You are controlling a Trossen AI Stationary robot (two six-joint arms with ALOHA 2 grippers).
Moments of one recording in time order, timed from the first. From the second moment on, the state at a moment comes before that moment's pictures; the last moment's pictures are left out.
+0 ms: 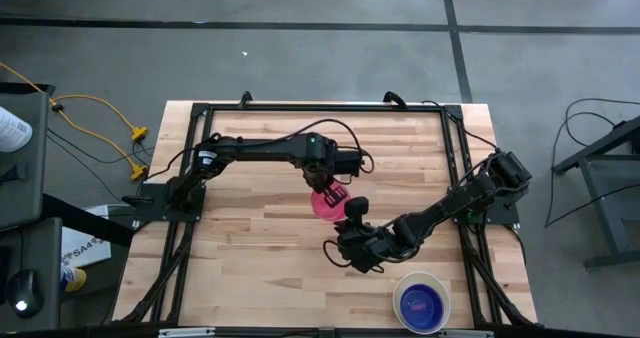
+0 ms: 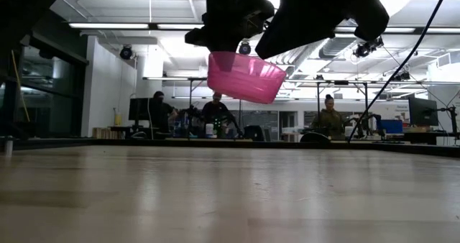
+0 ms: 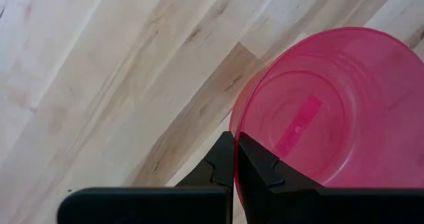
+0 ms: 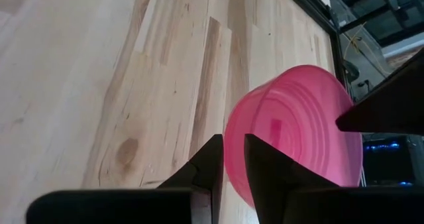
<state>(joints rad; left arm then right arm) 0.02 2.13 2.16 -1.44 -0.08 -0.68 0.49 1.75 1.19 -0.34 0.71 -0.11</state>
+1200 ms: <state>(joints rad) -0.02 2.13 2.16 -1.36 -0.07 -0.48 0.55 1.75 1.19 -0.43 0.73 -0.04</state>
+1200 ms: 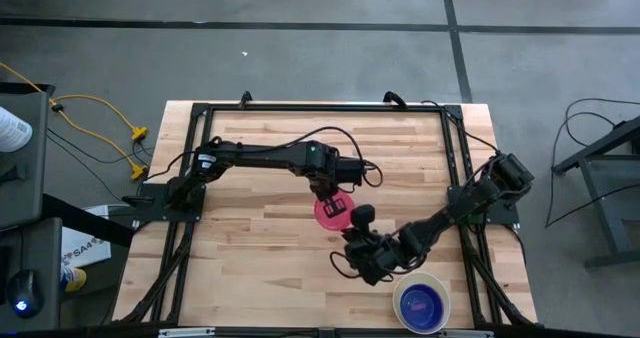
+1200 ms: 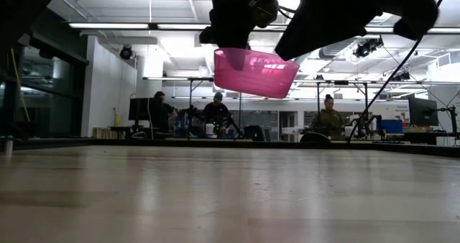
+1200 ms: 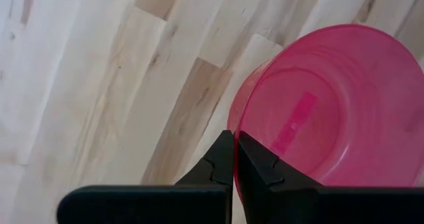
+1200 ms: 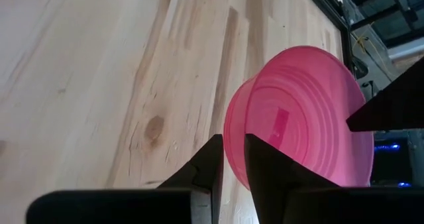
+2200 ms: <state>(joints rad) -0.06 2.13 2.16 -1.27 -0.03 -0.26 0.59 1.75 1.19 -0.49 0.74 -0.19</state>
